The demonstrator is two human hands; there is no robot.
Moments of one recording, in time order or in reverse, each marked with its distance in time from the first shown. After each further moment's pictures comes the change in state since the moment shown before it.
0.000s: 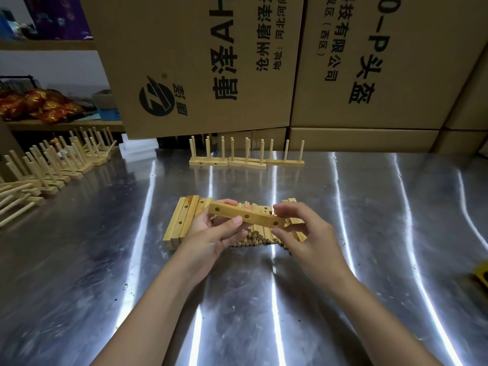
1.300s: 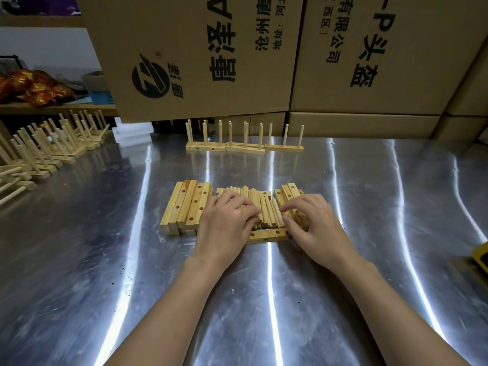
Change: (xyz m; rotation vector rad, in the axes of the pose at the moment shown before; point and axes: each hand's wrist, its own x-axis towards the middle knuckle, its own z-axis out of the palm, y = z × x) left_hand 0.009 -0.032 0.014 1.689 0.111 0.796; right_hand -0.002 0.032 -0.016 -0.481 -0.103 -0.059
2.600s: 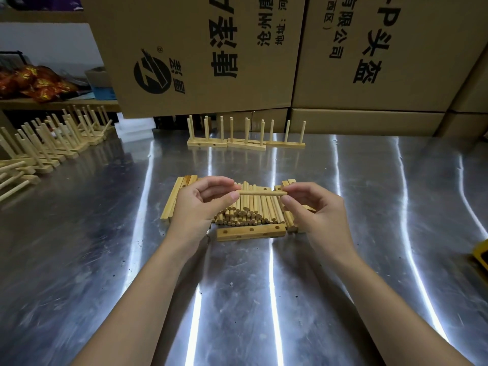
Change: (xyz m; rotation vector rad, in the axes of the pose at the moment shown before) left_hand 0.004 -0.019 -0.043 -1.223 0.040 -0.607; right_hand 0.004 -0.027 -0.003 0.715 0.204 0.215
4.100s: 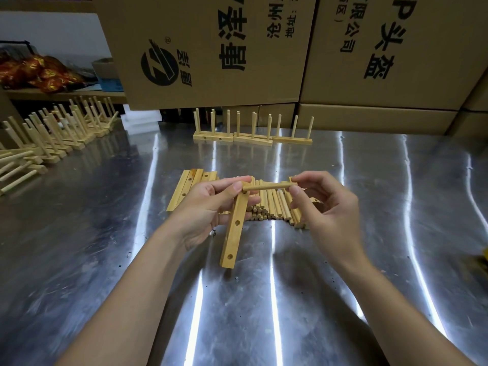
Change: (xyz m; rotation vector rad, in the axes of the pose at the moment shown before) left_hand 0.002 0.010 -0.007 -0.220 -0.266 -0.360; right_hand -0.009 -0.023 0.008 -0.037 0.025 -0.168
